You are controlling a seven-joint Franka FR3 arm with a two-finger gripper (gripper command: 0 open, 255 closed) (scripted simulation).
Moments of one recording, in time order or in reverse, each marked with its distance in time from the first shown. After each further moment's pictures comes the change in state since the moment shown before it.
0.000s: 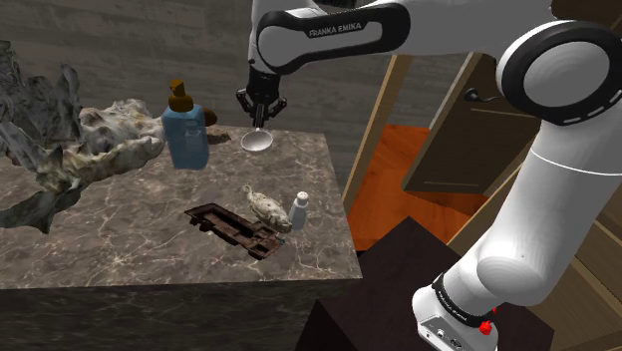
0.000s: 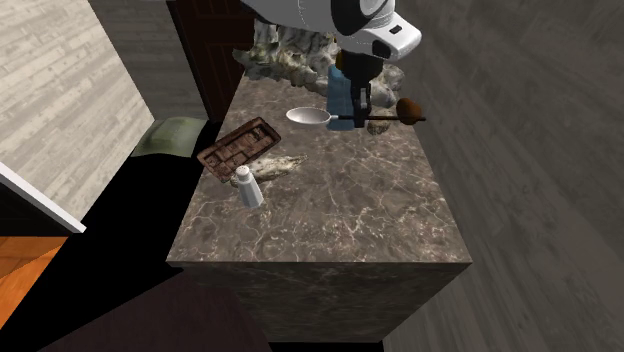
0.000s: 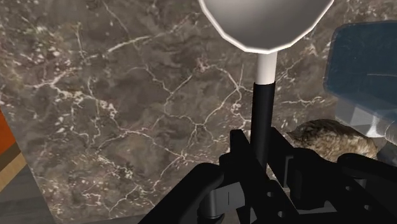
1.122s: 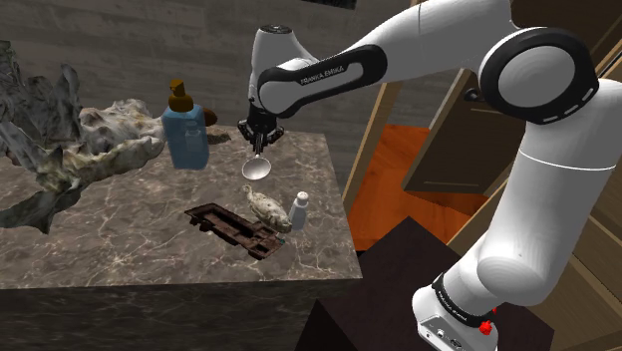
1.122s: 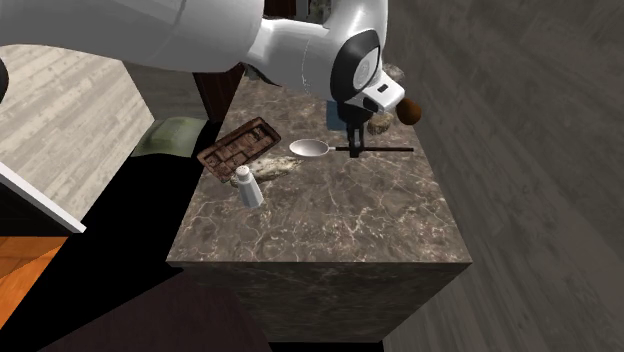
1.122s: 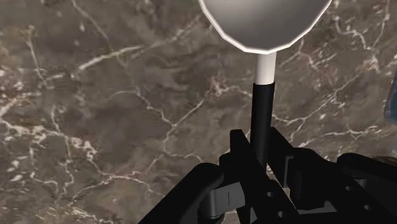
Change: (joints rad) arm 0.005 0.074 -0.014 -0.135 -0.037 0.205 0.028
